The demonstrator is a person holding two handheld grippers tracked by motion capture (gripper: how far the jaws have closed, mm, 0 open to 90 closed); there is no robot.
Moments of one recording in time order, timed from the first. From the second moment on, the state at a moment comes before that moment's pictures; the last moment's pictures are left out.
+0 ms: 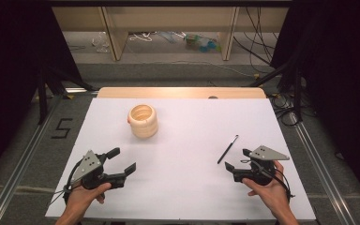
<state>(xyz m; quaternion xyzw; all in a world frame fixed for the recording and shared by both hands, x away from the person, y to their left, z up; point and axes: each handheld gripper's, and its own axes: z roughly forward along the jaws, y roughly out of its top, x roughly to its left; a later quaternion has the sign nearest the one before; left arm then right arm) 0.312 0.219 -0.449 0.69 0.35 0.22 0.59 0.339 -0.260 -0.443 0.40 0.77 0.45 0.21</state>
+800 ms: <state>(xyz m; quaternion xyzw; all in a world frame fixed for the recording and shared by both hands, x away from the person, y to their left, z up) 0.315 0.220 -0.451 0.69 0.35 0.22 0.59 0.414 -0.250 -0.437 0.46 0.81 0.32 0.17</state>
